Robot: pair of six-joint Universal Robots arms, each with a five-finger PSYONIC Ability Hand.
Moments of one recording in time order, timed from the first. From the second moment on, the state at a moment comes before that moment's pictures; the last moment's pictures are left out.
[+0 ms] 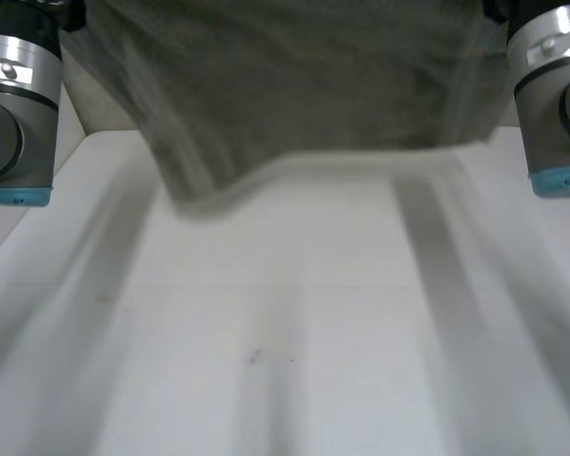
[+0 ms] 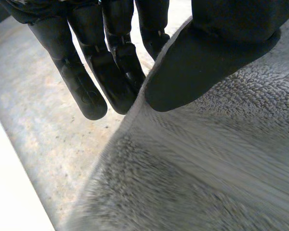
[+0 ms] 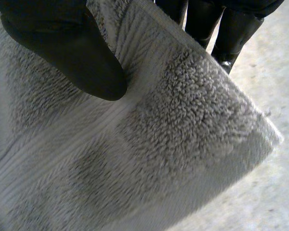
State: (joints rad) left arm 4.48 -1.96 -1.22 3.90 -1.42 3.47; right arm 1.90 -1.15 1.03 -0.47 1.51 2.43; left_hand 1.20 1.22 1.22 1.22 1.04; right_hand 0.96 1.18 1.19 1.19 0.99
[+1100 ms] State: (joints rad) left arm 4.58 -2.06 -1.76 3.67 -1.35 3.57; right arm 1.69 -1.04 1.53 -0.04 1.29 2.78; left_hand 0.63 0.63 0.63 0.63 0.46; right_hand 0.96 1.18 1.19 1.19 0.98
